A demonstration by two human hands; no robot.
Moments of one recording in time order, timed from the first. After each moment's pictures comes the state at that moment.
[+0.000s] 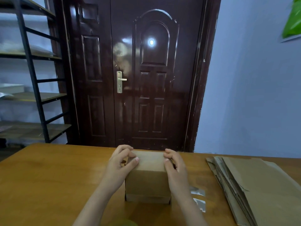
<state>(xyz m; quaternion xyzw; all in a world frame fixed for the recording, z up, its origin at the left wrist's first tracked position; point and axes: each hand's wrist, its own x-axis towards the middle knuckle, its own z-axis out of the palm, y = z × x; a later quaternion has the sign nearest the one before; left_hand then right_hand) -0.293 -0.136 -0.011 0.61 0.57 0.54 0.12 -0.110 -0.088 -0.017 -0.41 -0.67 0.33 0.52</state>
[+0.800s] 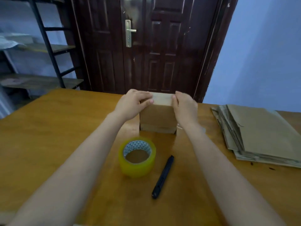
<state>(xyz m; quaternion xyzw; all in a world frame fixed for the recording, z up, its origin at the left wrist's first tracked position) -0.295 -0.155 0.005 0.70 0.64 0.32 -0.03 -0.105 -0.099 -0.001 -0.50 -0.78 0.06 0.38</state>
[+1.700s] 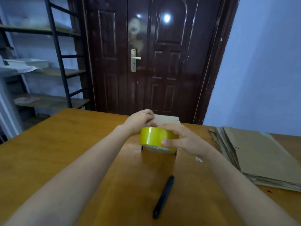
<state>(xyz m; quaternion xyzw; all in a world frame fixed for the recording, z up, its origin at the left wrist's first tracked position) -0.285 -0.157 0.028 0.74 0.63 0.24 -0.02 -0.070 -0.182 0.054 -0.19 -0.88 0.38 0.21</state>
